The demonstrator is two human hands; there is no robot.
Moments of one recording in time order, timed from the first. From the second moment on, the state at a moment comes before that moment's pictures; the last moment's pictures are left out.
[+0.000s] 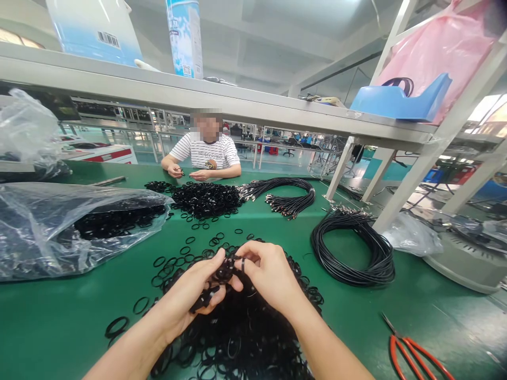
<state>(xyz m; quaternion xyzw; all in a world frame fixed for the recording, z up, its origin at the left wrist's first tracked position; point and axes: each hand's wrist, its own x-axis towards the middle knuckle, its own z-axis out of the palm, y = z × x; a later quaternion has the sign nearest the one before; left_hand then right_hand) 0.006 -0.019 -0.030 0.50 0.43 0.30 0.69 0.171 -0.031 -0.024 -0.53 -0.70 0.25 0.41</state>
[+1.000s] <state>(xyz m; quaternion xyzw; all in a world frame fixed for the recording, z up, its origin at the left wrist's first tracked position) 0.005 -0.014 -0.031 0.59 0.50 0.31 0.55 0.188 -0.028 -0.021 -0.59 -0.72 0.12 0.35</state>
